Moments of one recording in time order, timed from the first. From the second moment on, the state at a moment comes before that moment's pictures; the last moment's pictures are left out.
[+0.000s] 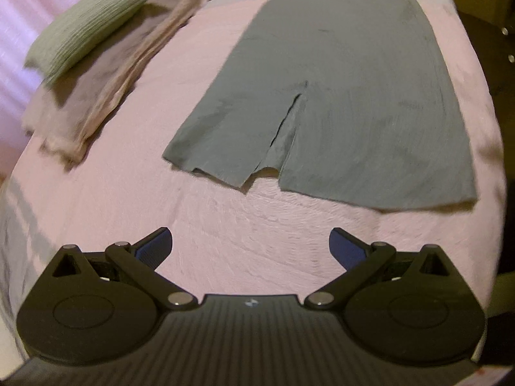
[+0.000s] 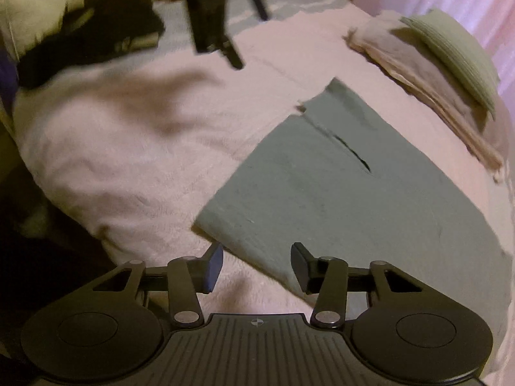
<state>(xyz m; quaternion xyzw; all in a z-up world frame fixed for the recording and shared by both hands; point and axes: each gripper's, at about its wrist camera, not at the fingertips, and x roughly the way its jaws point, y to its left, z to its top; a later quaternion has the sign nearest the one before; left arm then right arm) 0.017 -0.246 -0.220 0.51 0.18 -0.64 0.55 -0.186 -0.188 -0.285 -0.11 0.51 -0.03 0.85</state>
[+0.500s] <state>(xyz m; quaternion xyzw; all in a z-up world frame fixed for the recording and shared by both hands) 0.067 -0.278 -0.306 0.56 0.05 -0.71 0.42 -0.148 -0.147 -0.402 -0.33 0.53 -0.03 0.78</state>
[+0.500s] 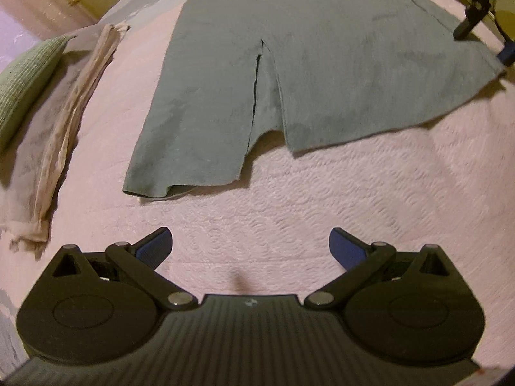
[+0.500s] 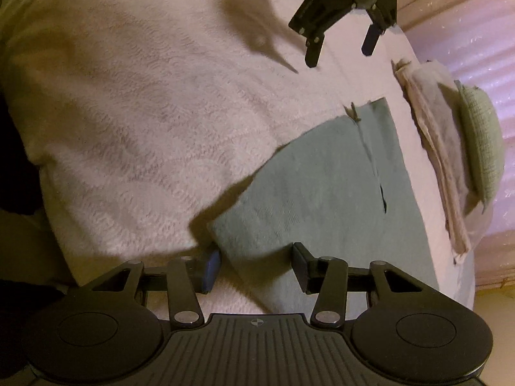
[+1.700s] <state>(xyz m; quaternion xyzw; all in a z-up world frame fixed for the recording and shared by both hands) 0.108 -0.406 -0.326 0.61 -0.18 -0.73 0.23 -0.147 -0.271 -0.242 0.02 0.46 -0.22 0.86</state>
